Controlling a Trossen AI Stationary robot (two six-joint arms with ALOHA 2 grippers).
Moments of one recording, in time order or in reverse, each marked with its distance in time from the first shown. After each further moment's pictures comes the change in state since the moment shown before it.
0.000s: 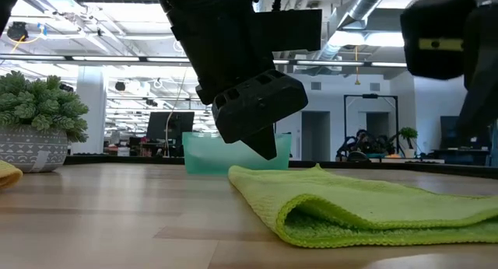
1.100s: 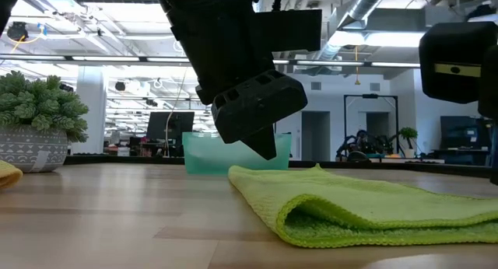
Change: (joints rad) left arm 0.000 0.000 0.000 -0.001 0.000 0.002; right arm 0.017 0.001 -0.042 -0.048 -0.058 -0.006
